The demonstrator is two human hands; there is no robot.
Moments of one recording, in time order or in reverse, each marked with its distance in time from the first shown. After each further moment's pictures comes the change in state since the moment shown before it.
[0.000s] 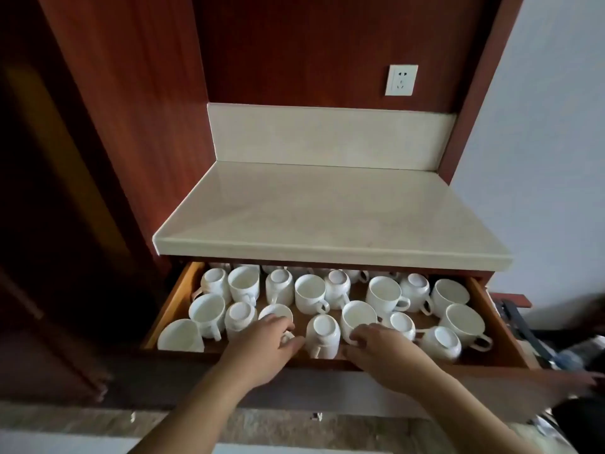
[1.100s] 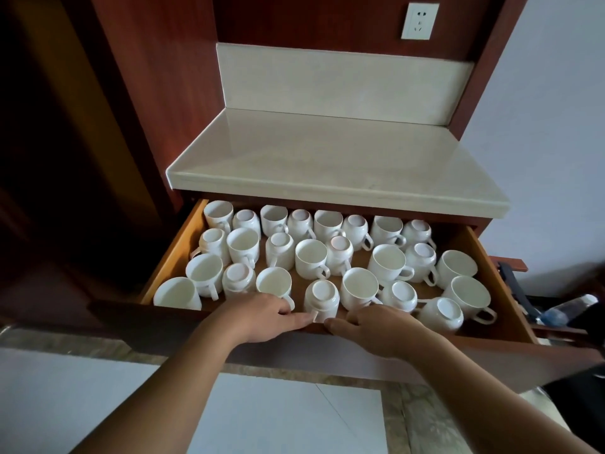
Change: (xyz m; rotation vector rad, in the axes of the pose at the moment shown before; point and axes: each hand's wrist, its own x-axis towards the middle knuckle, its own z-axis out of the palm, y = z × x) left_hand -0.080 0.015 0.005 0.138 -0.394 -0.104; right_hand -0.064 0.000 0.043 -0.083 -0.225 -0.037
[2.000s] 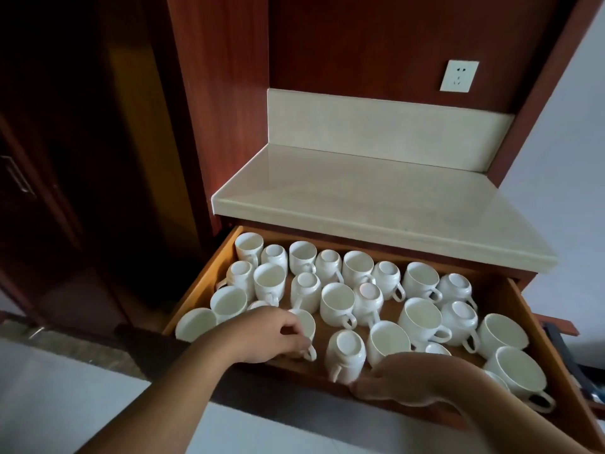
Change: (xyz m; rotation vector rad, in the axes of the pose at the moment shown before) left_hand -0.022 -0.029 -0.036 -0.256 0.056 -0.008; right_hand 0.008 -0.025 -0.038 -0.141 -0.413 -0.099
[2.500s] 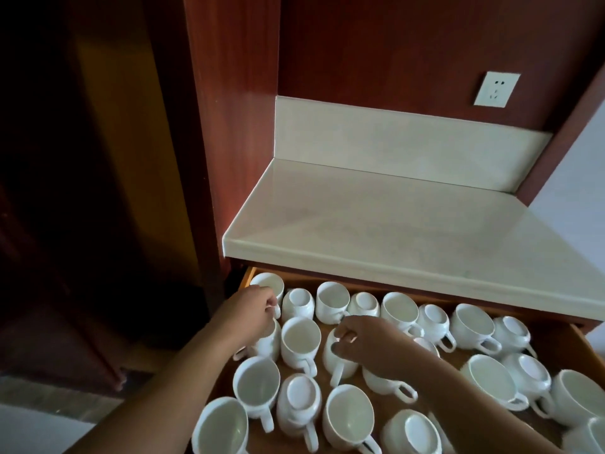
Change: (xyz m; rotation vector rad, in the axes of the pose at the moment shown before) left_hand 0.143 -0.142 -0.109 0.099 0.383 -0.033; right_hand 0.154 -0.093 -0.113 0.264 0.482 0.088
